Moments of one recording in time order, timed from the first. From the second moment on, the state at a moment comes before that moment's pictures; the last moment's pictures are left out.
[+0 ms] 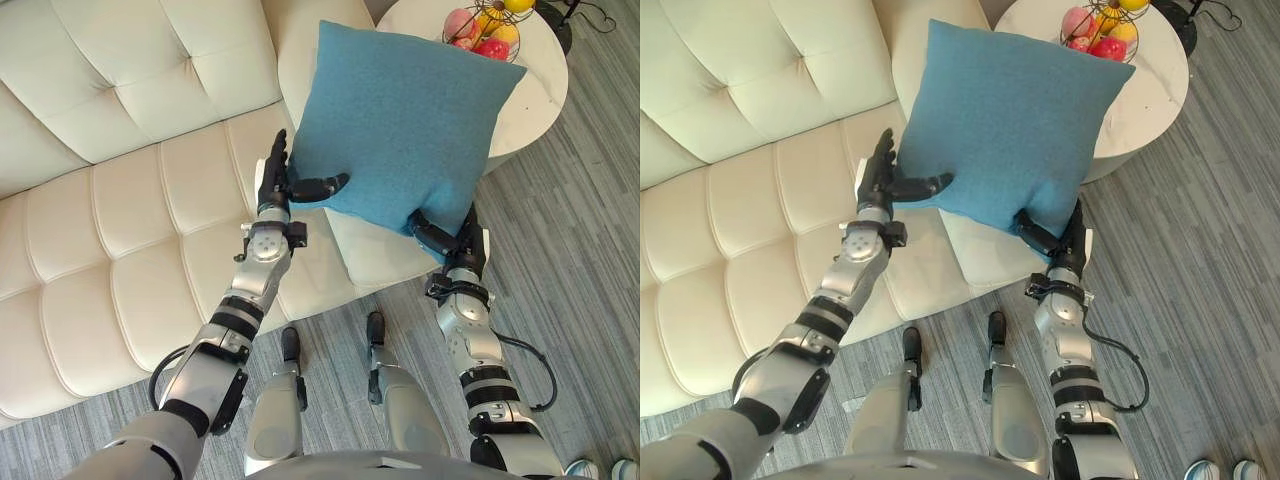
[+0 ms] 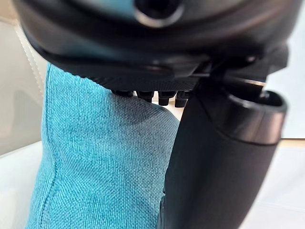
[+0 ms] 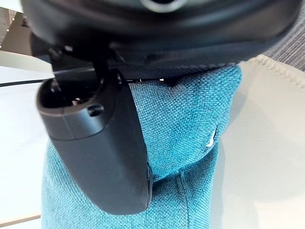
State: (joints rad) left arm -0.60 0.17 -0.17 0.58 -0.31 -0.08 0.31; right arm -0.25 -0.09 -0.10 0.39 0.25 -0.09 -0.30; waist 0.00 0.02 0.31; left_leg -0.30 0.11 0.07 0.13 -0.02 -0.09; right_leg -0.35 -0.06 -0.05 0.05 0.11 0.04
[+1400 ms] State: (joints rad) left arm 0.02 0.11 -0.30 0.05 -0.34 -0.10 0.30; right arm 0.26 -0.11 0.09 -0.07 0.22 -0.11 -0.22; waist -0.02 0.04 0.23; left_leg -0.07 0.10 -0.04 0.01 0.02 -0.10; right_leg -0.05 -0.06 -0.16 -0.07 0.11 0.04
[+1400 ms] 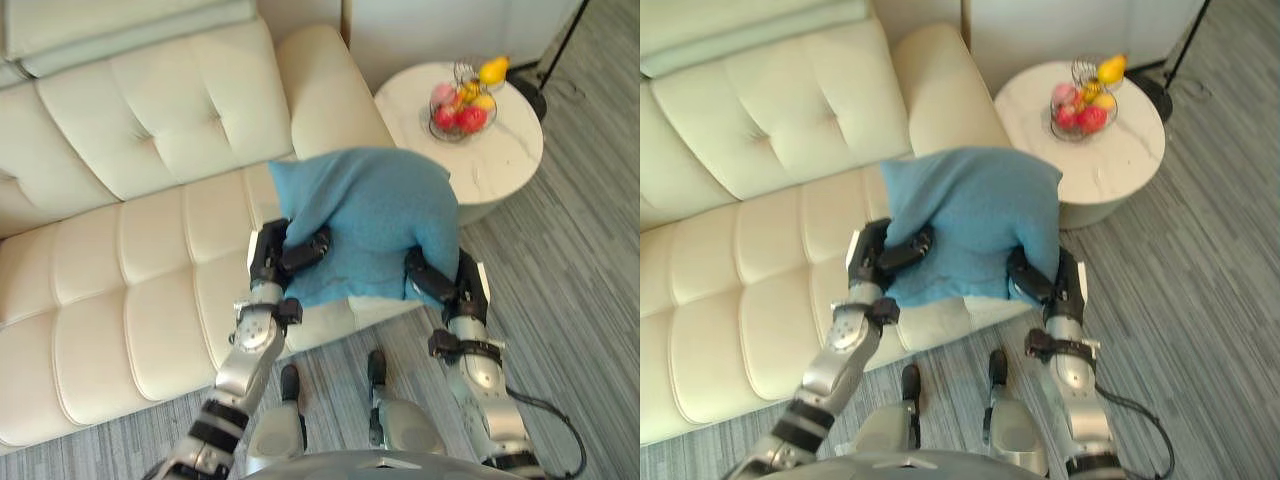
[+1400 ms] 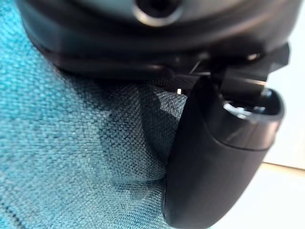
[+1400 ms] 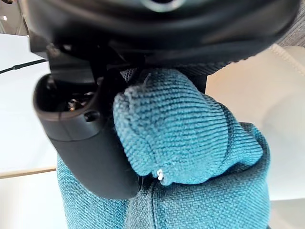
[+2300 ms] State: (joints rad) left arm 0.15 0.10 -0.42 0.18 -0.36 -0.08 0.20; right arm 0.33 -0.07 -0.04 0.16 0.10 -0.08 -0.21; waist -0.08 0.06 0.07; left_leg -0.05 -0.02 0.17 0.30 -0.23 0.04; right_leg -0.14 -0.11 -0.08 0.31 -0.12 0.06
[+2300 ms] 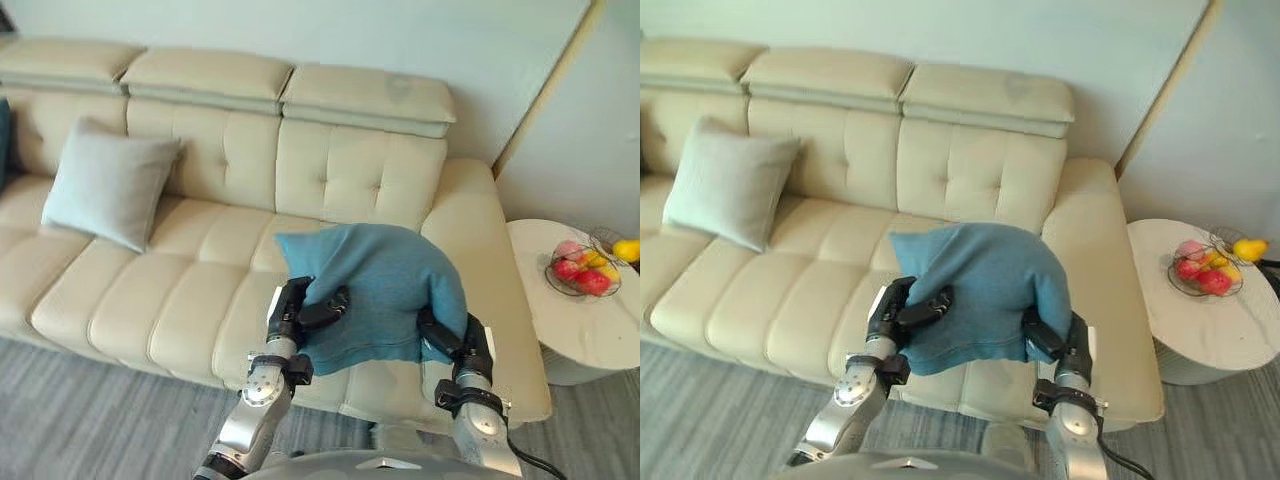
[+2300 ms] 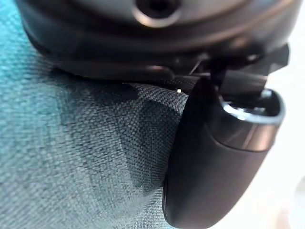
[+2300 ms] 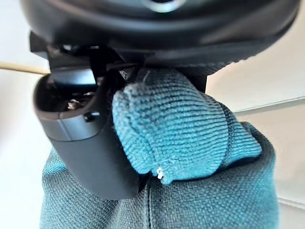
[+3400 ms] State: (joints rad) left arm 0.08 0.14 -0.43 0.07 -0.29 -0.09 0.29; right arm 0.21 -0.09 0.01 0.04 -0.01 -0.07 -0.32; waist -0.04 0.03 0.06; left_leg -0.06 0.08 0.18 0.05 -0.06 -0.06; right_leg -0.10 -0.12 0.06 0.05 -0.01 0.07
